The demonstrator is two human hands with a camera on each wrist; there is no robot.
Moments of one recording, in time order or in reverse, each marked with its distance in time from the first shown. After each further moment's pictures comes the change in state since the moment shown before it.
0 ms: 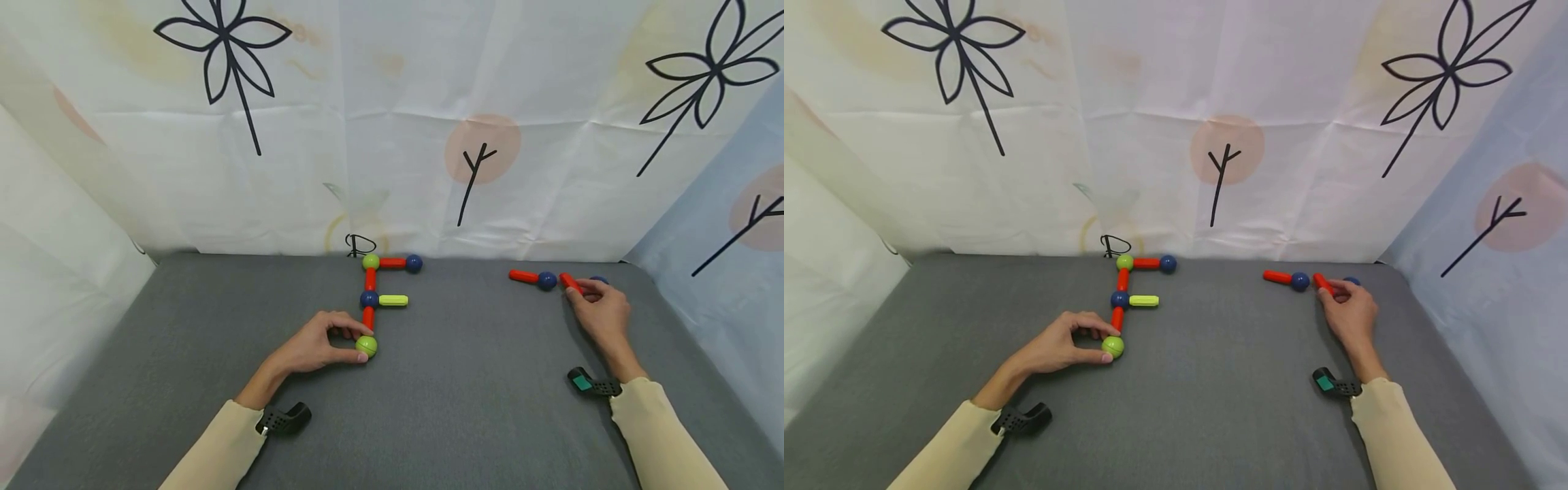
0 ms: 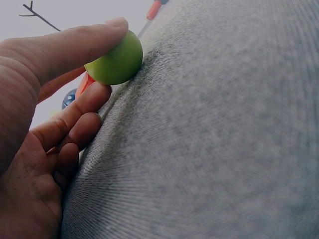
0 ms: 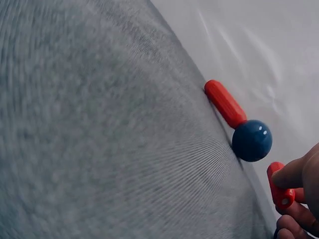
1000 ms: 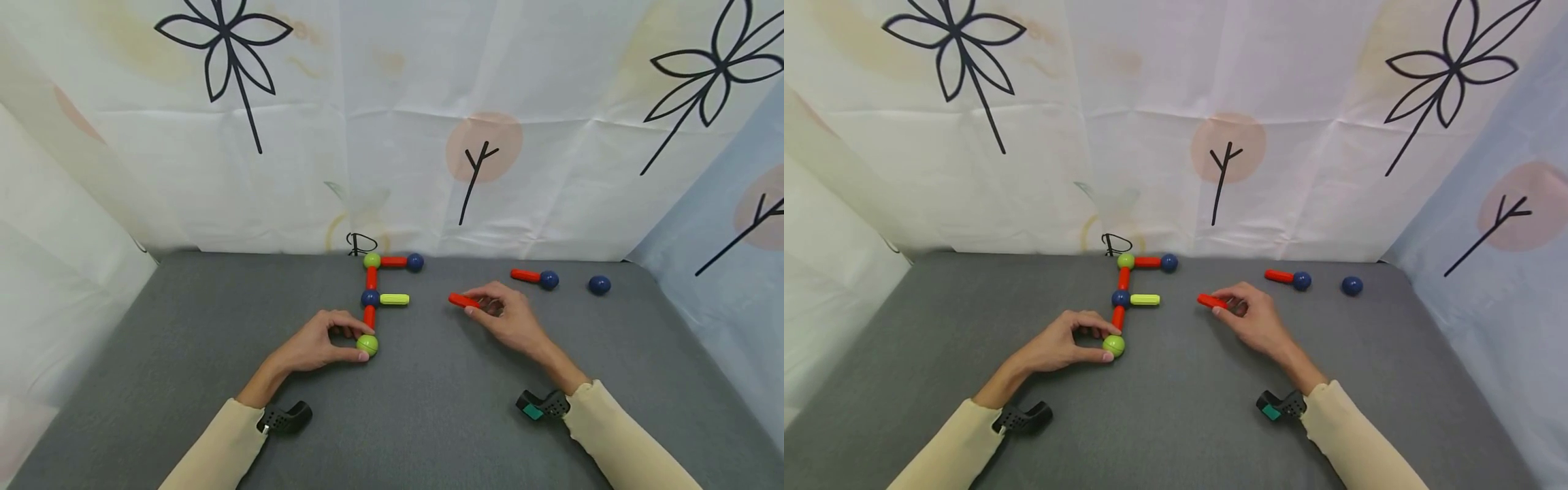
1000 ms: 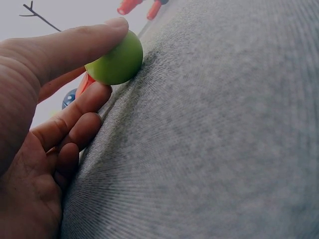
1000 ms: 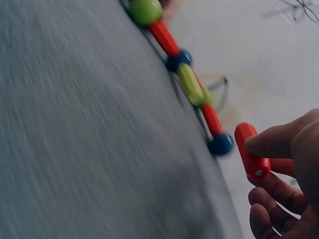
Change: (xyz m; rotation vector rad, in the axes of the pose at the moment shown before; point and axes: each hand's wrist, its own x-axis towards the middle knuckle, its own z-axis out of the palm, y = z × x) left_hand 0.001 -0.002 0.001 -0.005 0.000 -0.005; right_hand -0.058 -0.100 0.054 0.295 -0.452 -0.535
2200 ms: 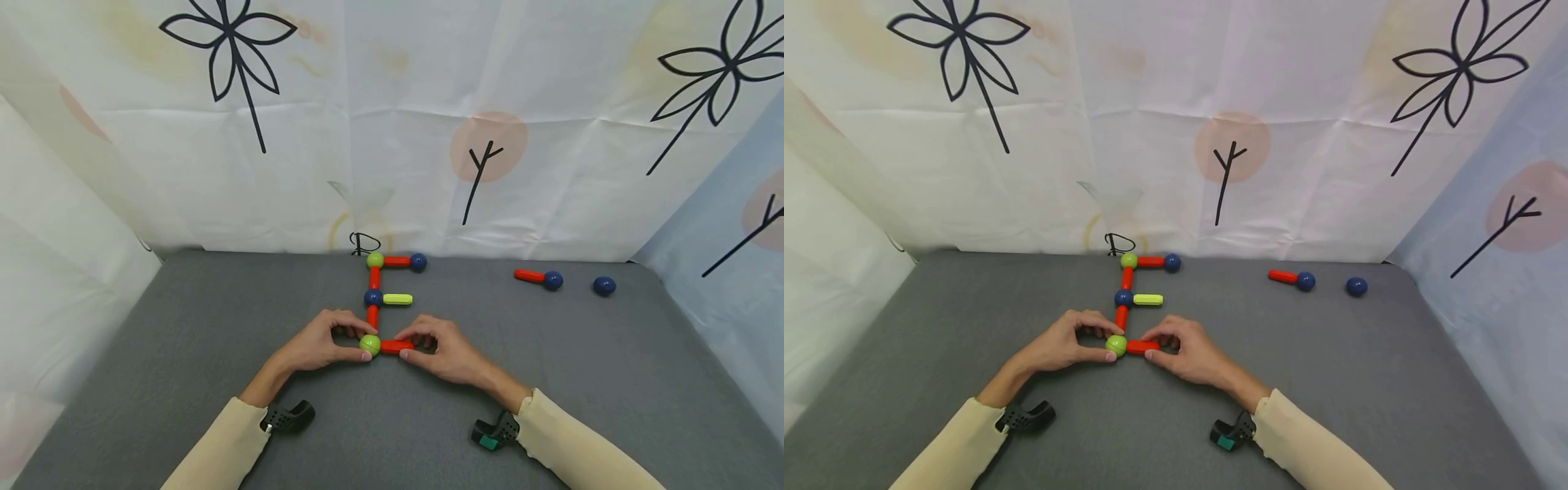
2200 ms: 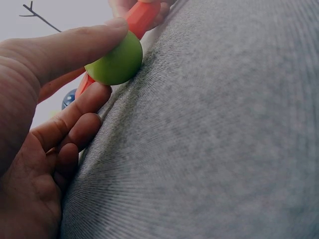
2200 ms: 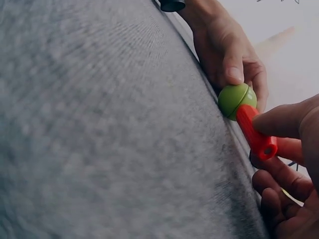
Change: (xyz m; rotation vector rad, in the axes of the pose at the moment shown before) left_hand -0.001 0.002 0.001 -0.006 0.001 -0.018; right_hand 0.000 -0.043 0.084 0.210 -0.340 -0.083
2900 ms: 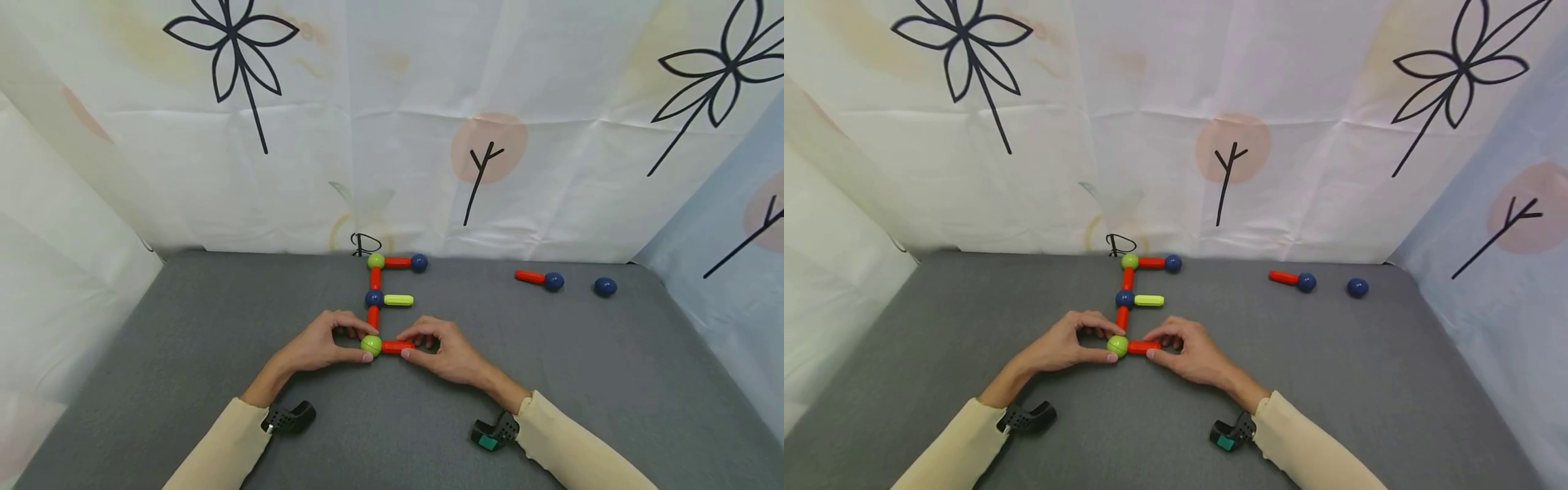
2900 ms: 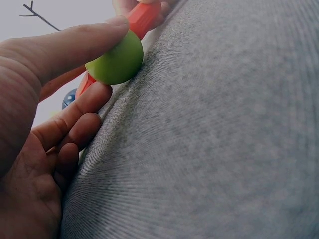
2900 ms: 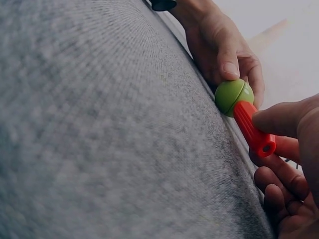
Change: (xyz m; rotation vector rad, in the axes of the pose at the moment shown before) left_hand 0.000 -0.001 0.001 -0.011 0.000 0.010; right_hand -0.001 0.013 0.005 0.065 0.056 -0.041
